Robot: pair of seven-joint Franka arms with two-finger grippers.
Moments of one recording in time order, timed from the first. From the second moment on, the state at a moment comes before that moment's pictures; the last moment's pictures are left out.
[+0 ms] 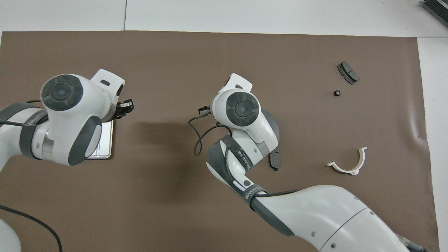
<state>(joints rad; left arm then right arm) -0.15 0.16 -0.03 -2.00 0.16 2.23 -0.52 0.49 0.58 0.15 -1.59 -0.12 2.48 0.39</state>
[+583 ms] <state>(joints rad) 0.09 0.14 -0.05 -2.16 -0.02 2.33 -0.16 0.56 0.63 0.15 -1.59 -0.12 2.56 0.42</state>
